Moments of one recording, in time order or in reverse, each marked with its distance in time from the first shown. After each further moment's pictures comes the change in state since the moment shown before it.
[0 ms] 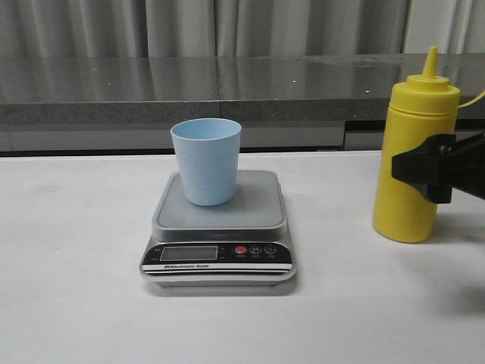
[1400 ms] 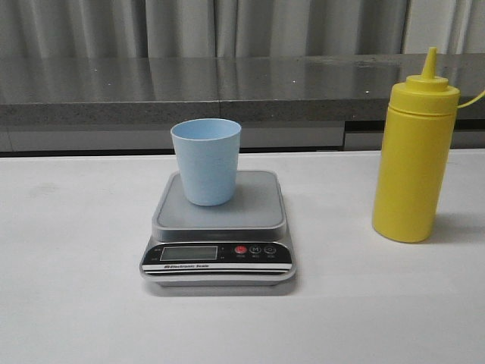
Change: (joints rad) left arm 0.000 0.000 0.000 0.000 0.000 0.000; right arm -0.015 -1.042 0.021 0.109 1.012 -0.002
